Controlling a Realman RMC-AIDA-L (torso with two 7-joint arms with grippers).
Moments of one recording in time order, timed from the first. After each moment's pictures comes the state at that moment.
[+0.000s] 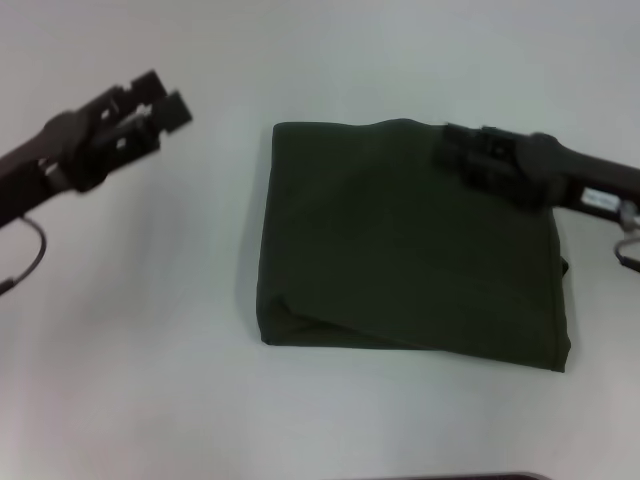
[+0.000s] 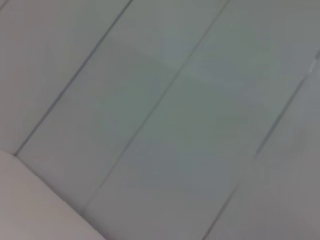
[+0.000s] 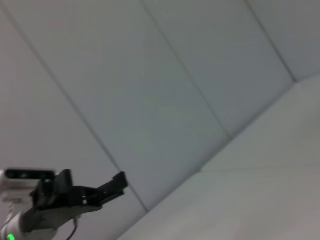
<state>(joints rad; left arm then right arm) -0.37 -2.15 0.49 0.62 1.75 1.83 -1.55 0.43 2.07 -0.64 -0.45 -1.80 -1.65 1.41</state>
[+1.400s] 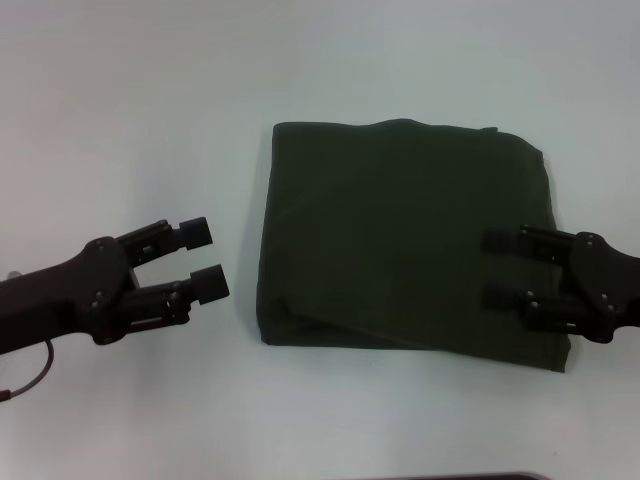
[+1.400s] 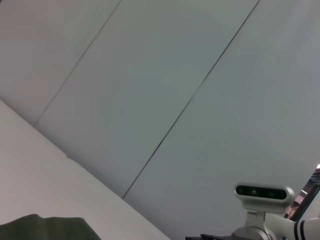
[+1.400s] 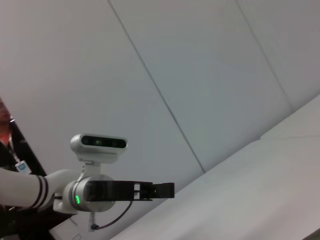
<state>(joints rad) -0.32 -2.15 0.48 0.66 2.02 2.00 -1.50 0.31 2.04 -0.57 -0.46 -1.98 -1.90 1.28</state>
